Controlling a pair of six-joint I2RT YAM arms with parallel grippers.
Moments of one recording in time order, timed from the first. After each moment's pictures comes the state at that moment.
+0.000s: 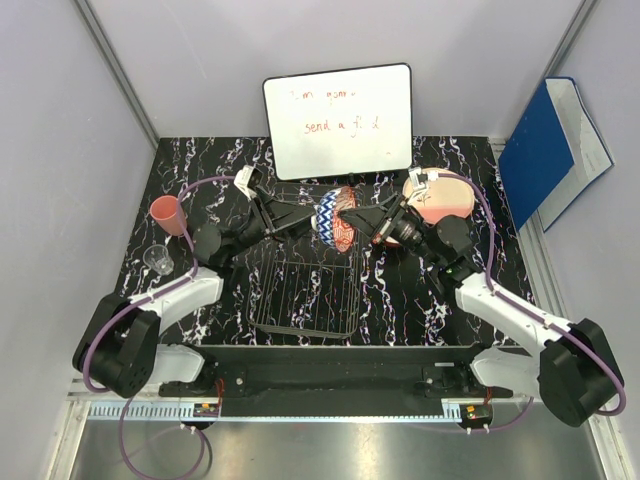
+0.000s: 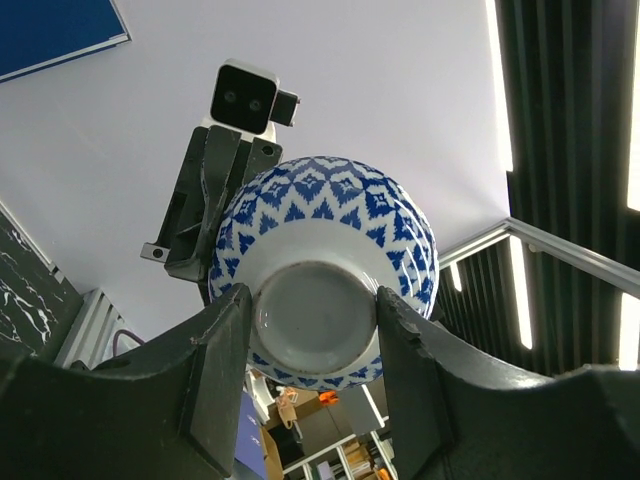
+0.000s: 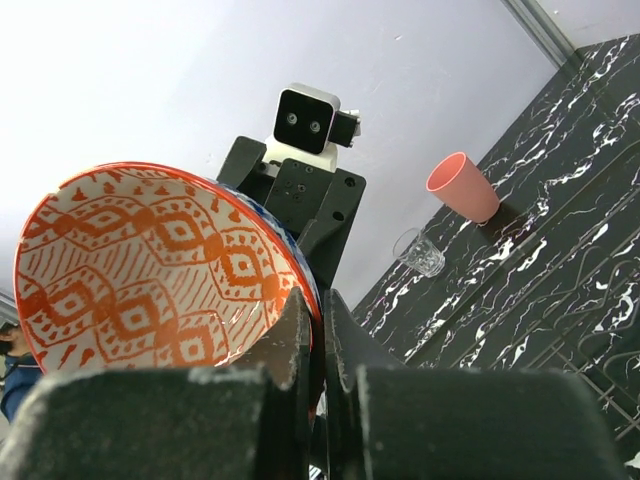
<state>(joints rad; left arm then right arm) -0.46 1.29 0.58 1.27 0.68 -1.73 0.57 1.15 0.64 0.81 -0.44 1.01</state>
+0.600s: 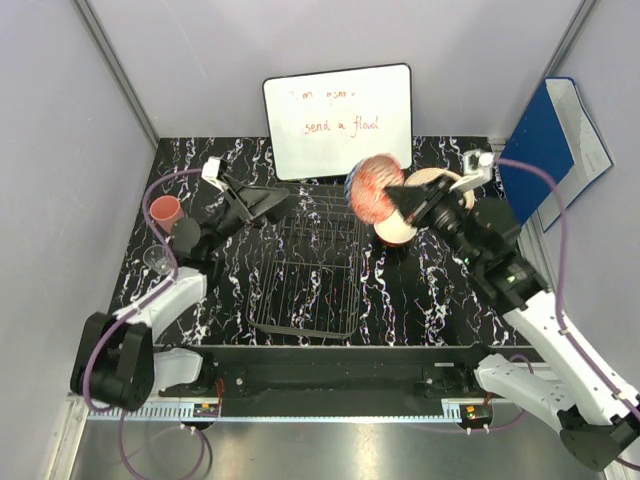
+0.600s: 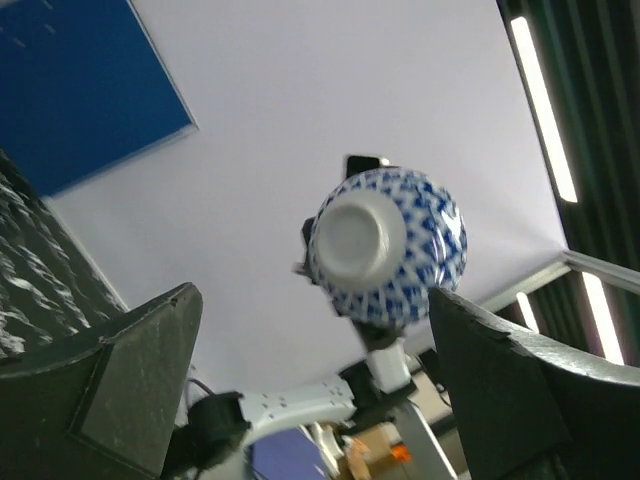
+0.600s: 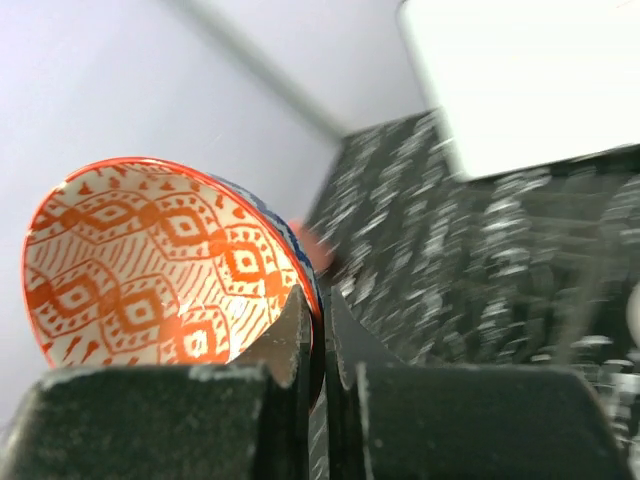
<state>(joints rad) -0.29 1.27 0.59 1.22 0.70 -1.63 0.57 0.86 0.93 0.00 -0.08 0.78</state>
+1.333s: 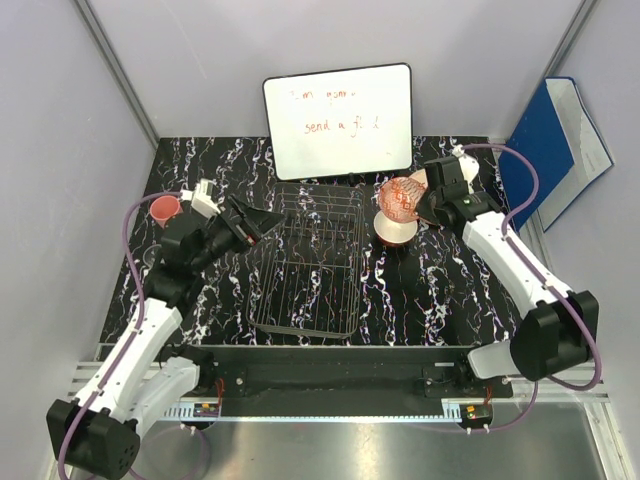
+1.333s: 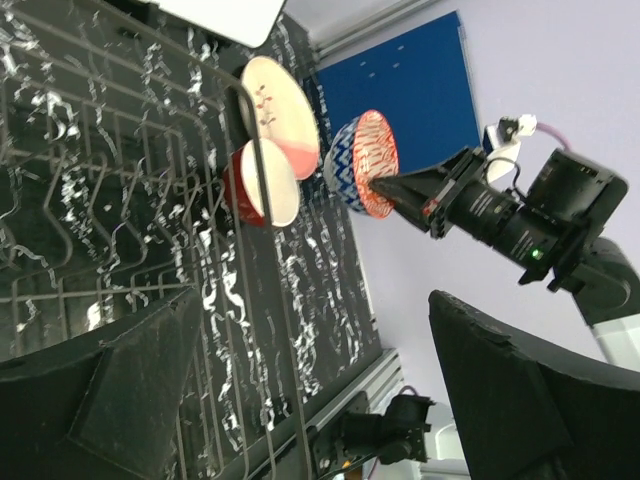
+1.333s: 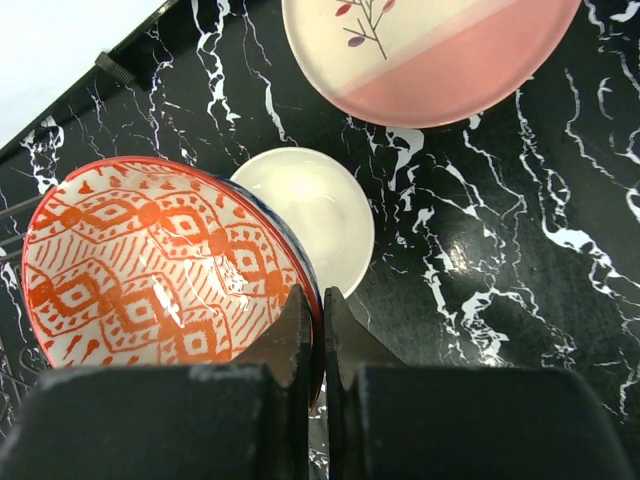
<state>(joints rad) -0.28 0.83 0.69 -0.02 0.41 -0.98 0.32 1.39 1.21 -0.62 0.32 0.70</state>
